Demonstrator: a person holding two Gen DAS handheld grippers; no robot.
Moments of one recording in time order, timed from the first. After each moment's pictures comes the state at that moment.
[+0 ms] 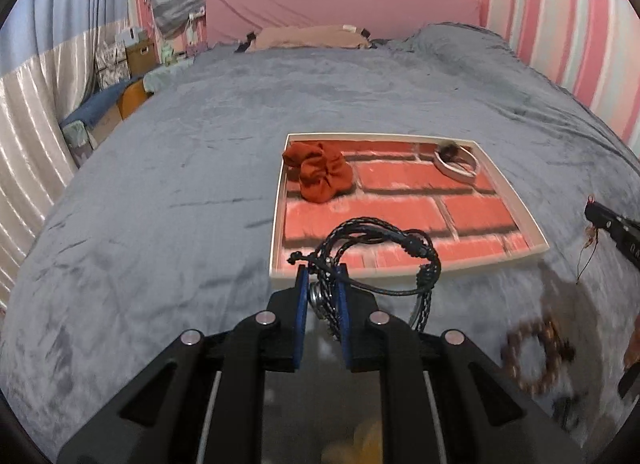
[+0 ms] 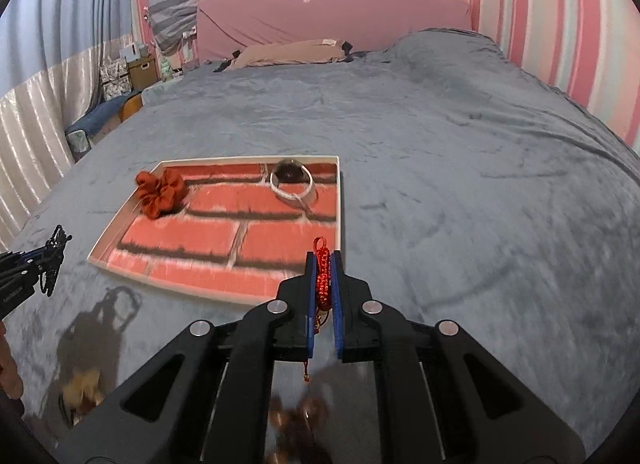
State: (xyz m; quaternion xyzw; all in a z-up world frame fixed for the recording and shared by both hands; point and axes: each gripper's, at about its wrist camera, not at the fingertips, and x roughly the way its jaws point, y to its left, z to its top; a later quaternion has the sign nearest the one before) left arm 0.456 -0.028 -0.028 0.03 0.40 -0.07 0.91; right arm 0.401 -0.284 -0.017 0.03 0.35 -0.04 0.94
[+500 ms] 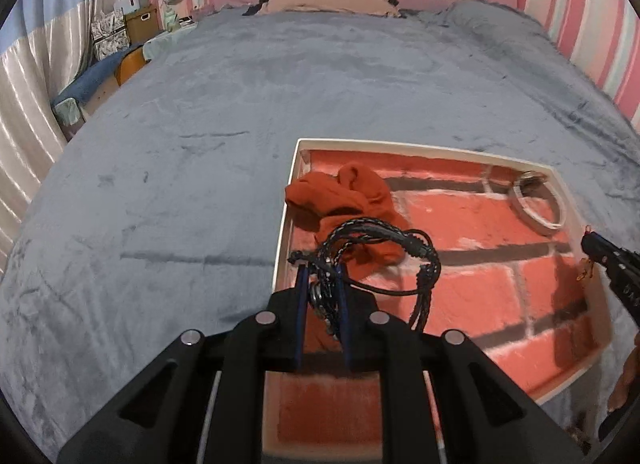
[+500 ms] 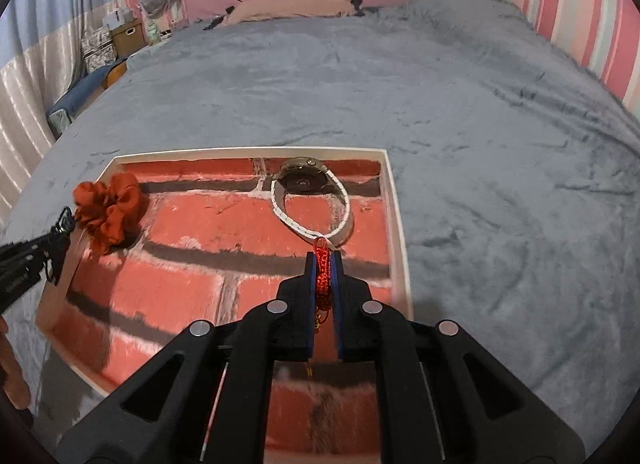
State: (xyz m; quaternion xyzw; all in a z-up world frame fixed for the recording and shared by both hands) left arm 0.598 -0.030 -0.083 0.03 0.46 -0.04 0.89; right arm 0.546 -0.266 -0.074 0.04 0.42 -0.03 0.90
